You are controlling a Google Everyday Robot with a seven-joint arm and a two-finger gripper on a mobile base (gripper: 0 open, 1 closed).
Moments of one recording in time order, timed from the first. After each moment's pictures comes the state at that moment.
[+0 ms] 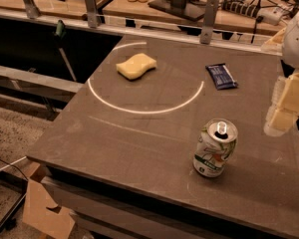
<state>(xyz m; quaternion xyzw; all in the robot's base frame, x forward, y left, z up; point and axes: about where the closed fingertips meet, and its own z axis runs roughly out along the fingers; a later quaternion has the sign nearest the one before) 0.438 -0.216 0.977 -0.60 0.78 -0.04 0.16</state>
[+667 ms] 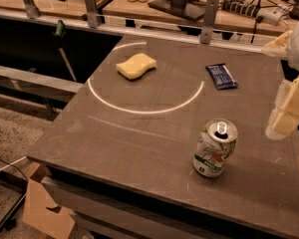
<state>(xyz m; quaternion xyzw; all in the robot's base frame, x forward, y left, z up) 0.434 -0.219 0.973 -0.60 0.78 -0.01 0.19</state>
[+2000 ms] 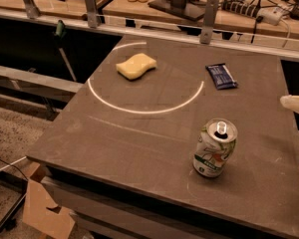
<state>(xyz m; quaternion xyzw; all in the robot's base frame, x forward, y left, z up) 0.381 -0.264 0.907 -0.55 0.68 0.28 0.40</state>
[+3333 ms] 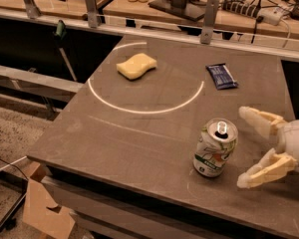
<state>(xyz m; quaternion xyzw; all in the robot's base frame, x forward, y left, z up) 0.405 -0.180 0.867 -0.45 0.66 0.36 0.48</state>
